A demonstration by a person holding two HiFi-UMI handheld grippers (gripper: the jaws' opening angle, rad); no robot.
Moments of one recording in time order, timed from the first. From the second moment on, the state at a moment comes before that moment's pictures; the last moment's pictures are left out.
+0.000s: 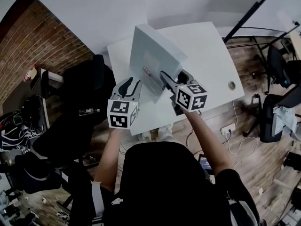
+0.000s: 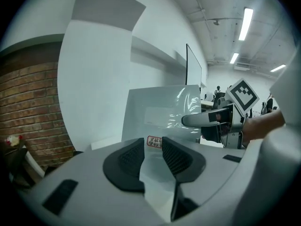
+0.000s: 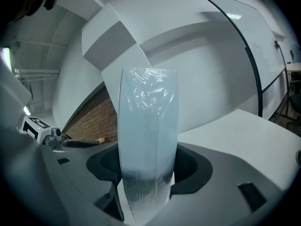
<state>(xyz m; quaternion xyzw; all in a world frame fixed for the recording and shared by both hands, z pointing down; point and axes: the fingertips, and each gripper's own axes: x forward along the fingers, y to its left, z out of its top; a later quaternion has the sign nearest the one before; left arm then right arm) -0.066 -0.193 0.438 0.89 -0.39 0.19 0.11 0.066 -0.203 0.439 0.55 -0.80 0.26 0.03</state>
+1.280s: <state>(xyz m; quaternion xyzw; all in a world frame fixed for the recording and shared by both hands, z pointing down) -0.196 -0.216 0.435 0.82 -0.52 0.17 0.13 -0.063 -0.268 0.458 0.49 -0.83 0.15 0.20</state>
